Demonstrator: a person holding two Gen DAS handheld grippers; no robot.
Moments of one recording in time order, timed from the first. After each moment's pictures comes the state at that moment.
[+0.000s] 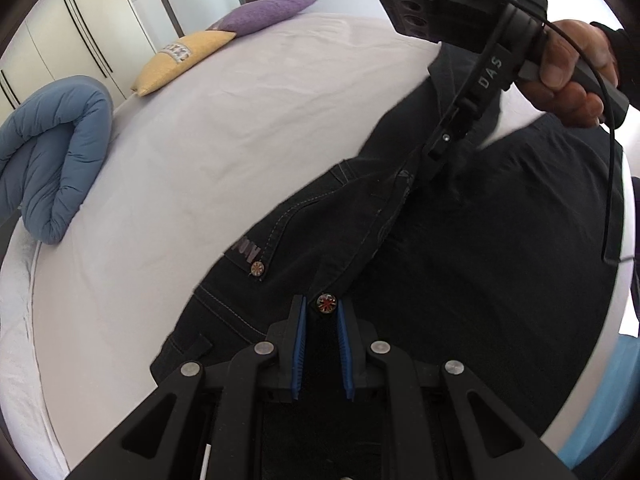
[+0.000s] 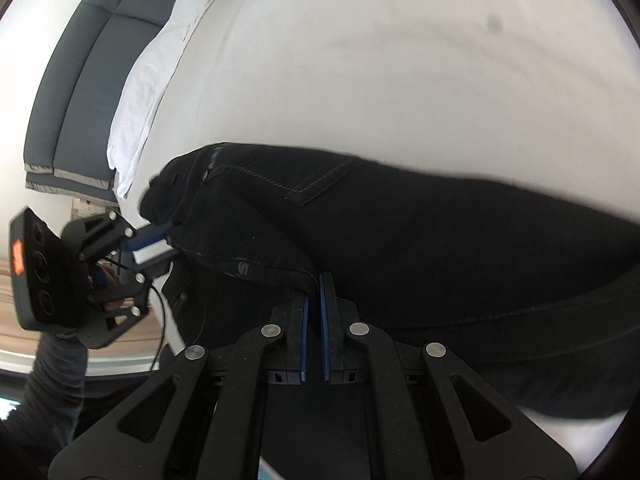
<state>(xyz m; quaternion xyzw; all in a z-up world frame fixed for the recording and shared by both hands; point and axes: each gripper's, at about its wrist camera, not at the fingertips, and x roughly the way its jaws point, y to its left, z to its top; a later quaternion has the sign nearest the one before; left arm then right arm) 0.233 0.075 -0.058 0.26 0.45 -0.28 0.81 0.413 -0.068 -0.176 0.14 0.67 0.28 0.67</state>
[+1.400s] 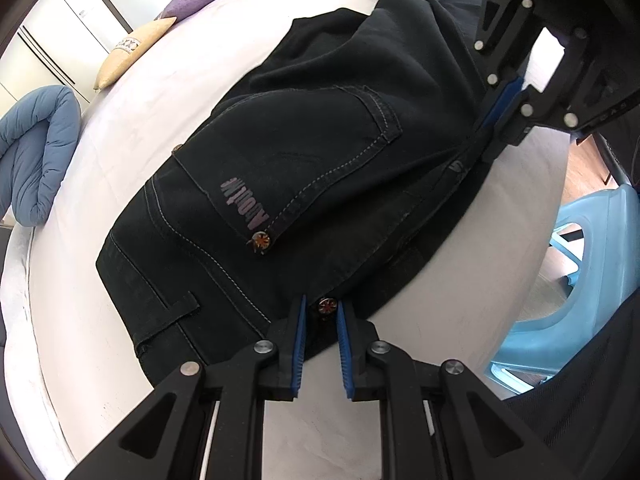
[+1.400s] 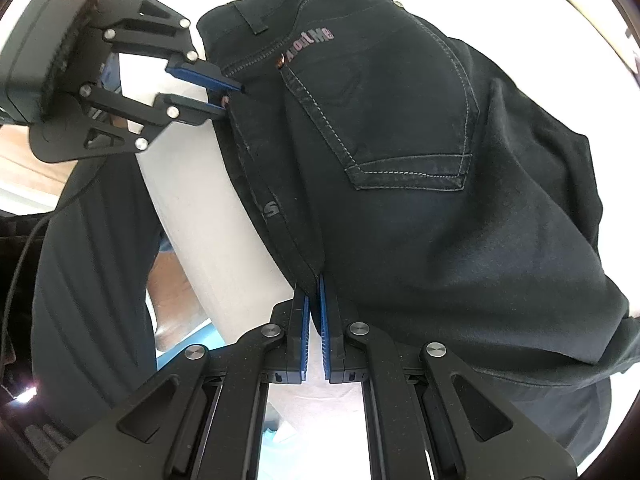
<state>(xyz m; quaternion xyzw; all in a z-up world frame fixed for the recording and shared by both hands) 0.066 0.109 -0.121 0.34 0.47 -0.31 0.75 0.198 0.135 -0.171 -0.21 0.63 0.30 0.69</state>
